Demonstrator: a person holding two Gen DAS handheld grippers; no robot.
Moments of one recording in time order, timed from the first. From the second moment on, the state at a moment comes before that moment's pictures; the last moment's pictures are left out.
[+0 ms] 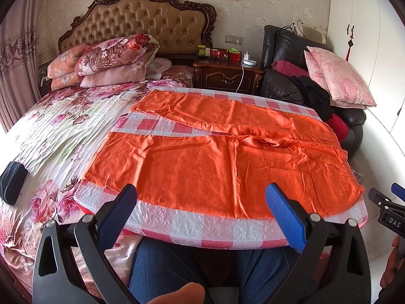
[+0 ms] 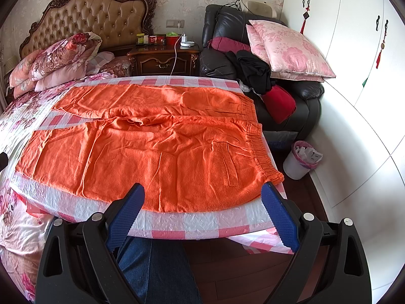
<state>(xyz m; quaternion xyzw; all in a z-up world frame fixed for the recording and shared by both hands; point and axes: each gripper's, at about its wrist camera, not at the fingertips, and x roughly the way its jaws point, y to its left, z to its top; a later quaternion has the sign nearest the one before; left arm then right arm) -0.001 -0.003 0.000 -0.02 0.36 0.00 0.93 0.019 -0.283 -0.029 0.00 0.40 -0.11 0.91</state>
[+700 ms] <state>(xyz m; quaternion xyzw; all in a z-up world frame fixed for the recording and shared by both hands) 0.026 0.001 -0.055 -0.07 0.40 -0.08 0.91 0.155 -0.392 -0.056 0.05 0.48 -0.12 0.87</state>
